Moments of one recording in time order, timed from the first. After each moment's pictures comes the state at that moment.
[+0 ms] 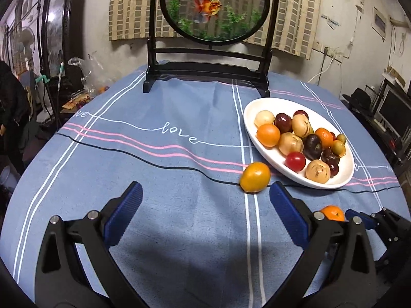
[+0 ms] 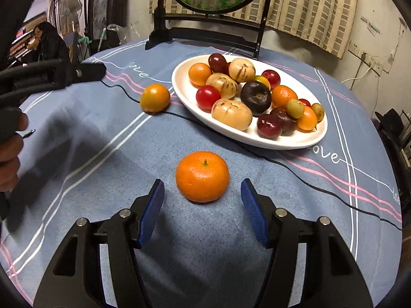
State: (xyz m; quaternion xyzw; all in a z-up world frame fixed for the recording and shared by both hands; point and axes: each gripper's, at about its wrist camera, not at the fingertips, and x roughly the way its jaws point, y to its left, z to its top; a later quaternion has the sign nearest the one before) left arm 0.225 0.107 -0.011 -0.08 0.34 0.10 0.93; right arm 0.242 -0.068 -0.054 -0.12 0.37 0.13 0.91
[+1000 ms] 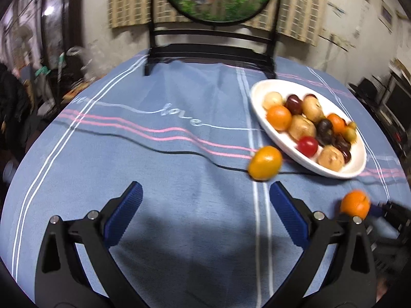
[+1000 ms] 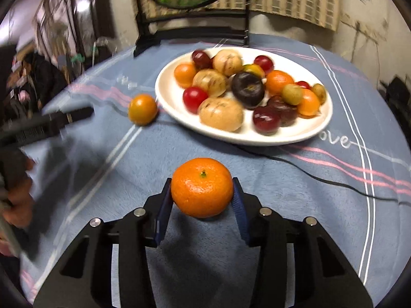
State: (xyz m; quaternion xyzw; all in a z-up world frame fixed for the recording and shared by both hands) left arm 0.237 0.102 -0.031 -0.06 0.37 0.10 0.92; right arm 0.260 -0.099 -0.043 -0.01 0.39 0.13 0.91
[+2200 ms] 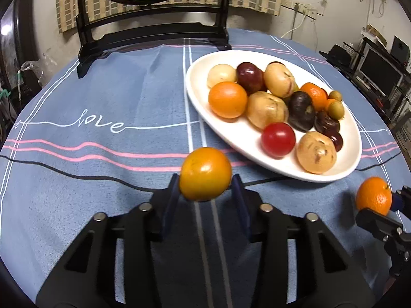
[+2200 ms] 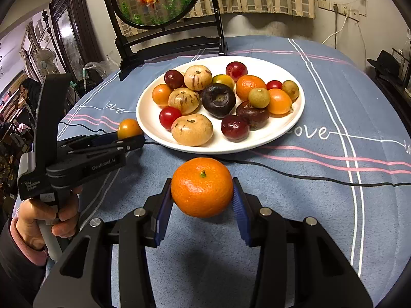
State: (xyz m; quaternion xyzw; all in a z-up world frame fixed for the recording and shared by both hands) left arm 0.306 0.068 -0.064 -0.04 0.42 0.01 0.91; right arm 0.261 -0.119 -0.035 0.04 0.39 0.12 0.91
